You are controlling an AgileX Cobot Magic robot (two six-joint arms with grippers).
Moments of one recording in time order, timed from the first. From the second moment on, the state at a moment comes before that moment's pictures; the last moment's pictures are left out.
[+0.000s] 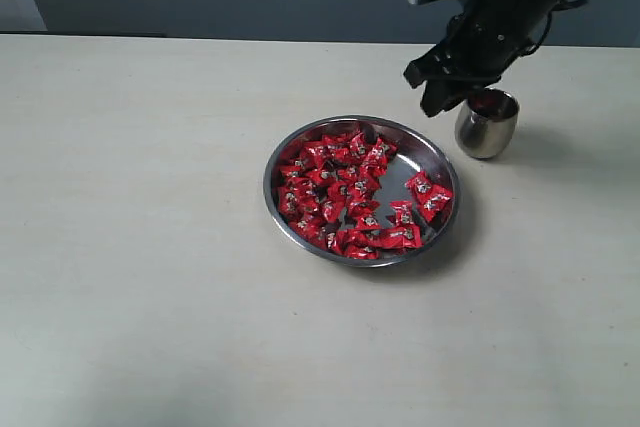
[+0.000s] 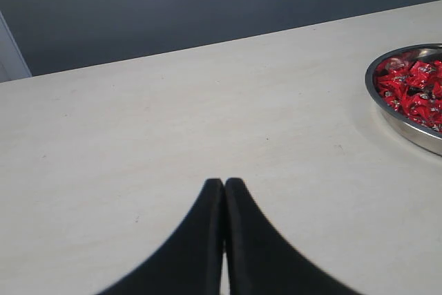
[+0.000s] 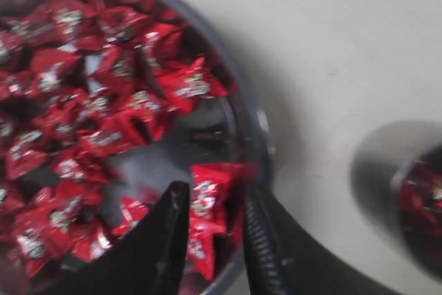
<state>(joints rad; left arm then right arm) -0.11 0.00 0.00 0.14 0.32 -0.06 0.24 2.05 -1.64 0.31 1.04 -0.49</state>
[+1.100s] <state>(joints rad) -0.11 0.00 0.00 0.14 0.32 -0.06 0.34 2.26 -1.64 0.30 1.22 -0.45</state>
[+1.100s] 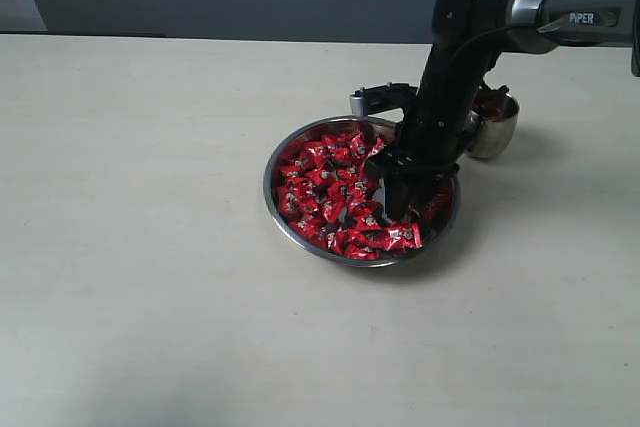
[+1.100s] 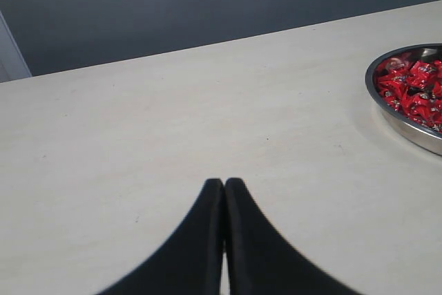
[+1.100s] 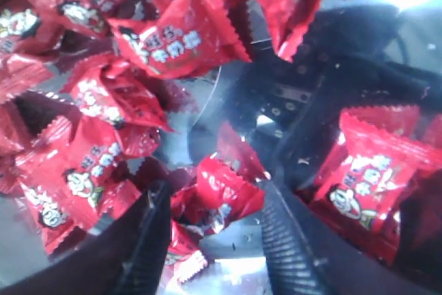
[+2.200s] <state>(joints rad) -0.11 0.00 0.00 0.14 0.32 -0.06 0.34 2.10 -1.64 0.24 1.04 -0.46</state>
